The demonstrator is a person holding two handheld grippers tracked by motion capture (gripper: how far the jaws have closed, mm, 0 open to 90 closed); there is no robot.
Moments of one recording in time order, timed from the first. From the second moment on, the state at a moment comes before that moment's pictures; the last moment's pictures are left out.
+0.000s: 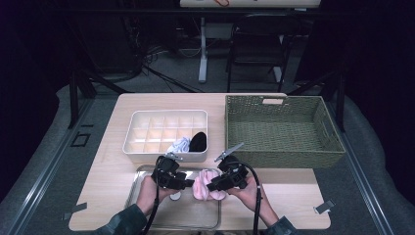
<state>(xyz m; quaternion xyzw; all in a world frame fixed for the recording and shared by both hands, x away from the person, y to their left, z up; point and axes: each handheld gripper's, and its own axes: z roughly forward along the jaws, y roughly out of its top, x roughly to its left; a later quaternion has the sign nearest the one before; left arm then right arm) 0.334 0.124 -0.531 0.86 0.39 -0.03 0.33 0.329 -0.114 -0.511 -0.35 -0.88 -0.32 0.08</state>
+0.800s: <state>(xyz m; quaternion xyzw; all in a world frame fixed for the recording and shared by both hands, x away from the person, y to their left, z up) 0.336 0.112 -0.545 0.88 0.38 -0.05 0.29 0.331 -0.104 -0.530 -0.36 -0.90 -0.25 0.00</state>
